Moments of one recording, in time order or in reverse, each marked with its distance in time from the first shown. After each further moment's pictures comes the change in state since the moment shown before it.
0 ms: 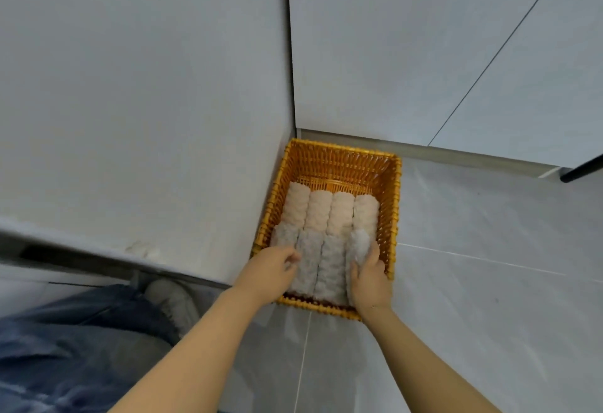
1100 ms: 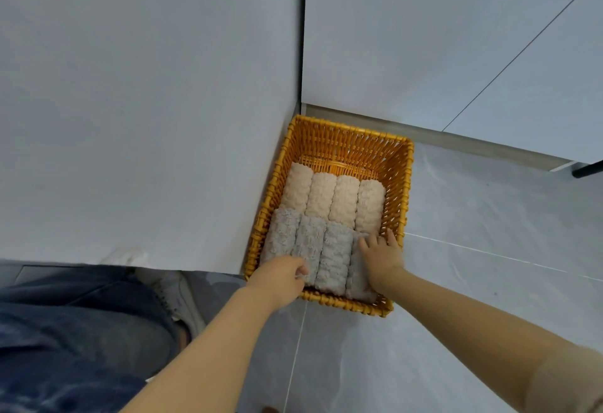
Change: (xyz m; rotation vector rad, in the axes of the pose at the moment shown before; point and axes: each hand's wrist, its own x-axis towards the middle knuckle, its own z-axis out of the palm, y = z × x) left_hand 0.018 -0.023 0.040 0.000 -0.200 -0.066; right_hand 0.064 0.011 -0.007 -1.313 -0.440 -0.433
